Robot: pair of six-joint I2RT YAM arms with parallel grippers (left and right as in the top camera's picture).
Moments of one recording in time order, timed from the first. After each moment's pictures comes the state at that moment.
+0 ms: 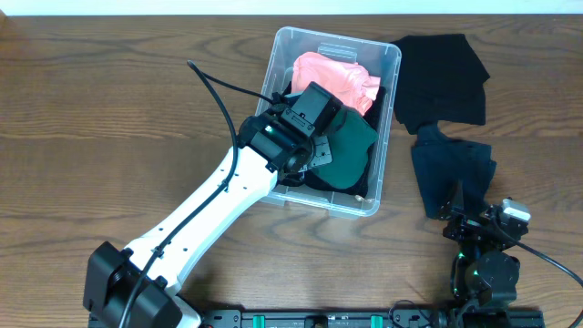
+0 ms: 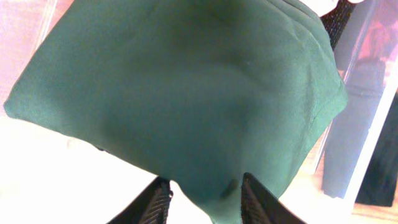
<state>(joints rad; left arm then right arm) -0.69 1.64 1.45 -0.95 -0.06 -0.85 0.04 0.01 0.07 -0.22 0.32 0.22</state>
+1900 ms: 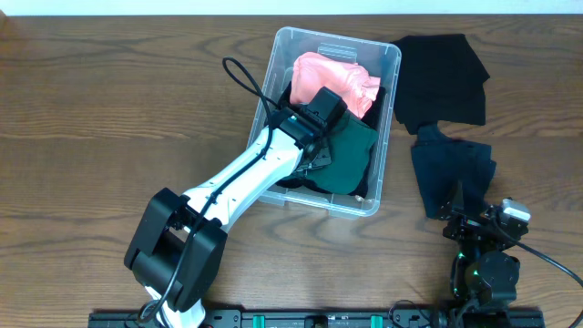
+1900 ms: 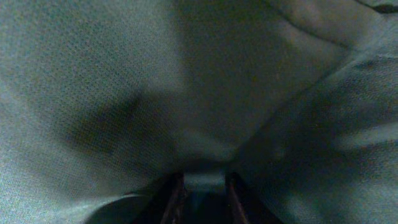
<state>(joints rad) -0.66 1.87 1.43 -0.87 -0.09 -0.81 0.04 0.01 0.07 -0.22 0.32 0.22</state>
